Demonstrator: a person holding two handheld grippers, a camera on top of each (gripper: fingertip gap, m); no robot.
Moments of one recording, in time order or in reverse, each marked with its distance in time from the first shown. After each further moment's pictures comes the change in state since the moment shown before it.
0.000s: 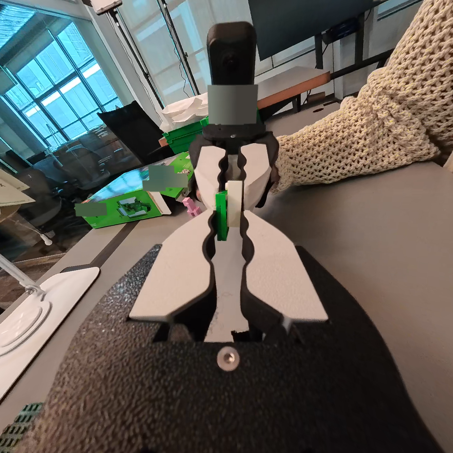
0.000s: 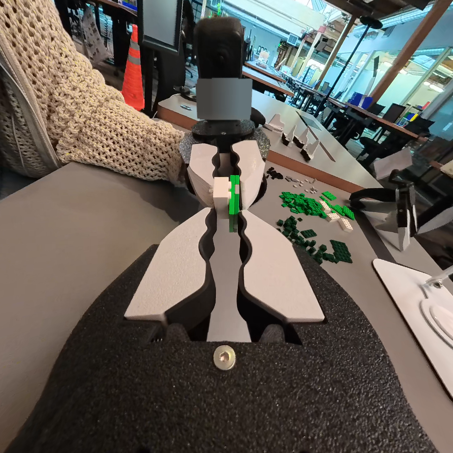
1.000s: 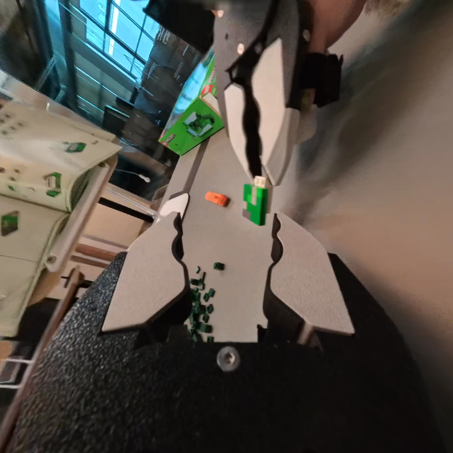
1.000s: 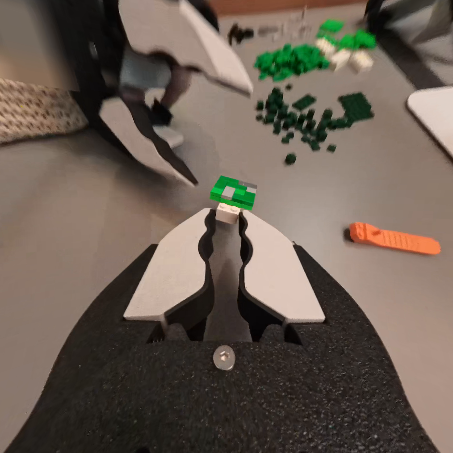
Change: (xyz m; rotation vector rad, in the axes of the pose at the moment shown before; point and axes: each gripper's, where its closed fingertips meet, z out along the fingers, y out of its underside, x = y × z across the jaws) left arm -0.042 0.063 -0.011 -0.498 -0.332 0.437; right arm 0.028 0.087 -0.006 -0.415 0.104 0.413
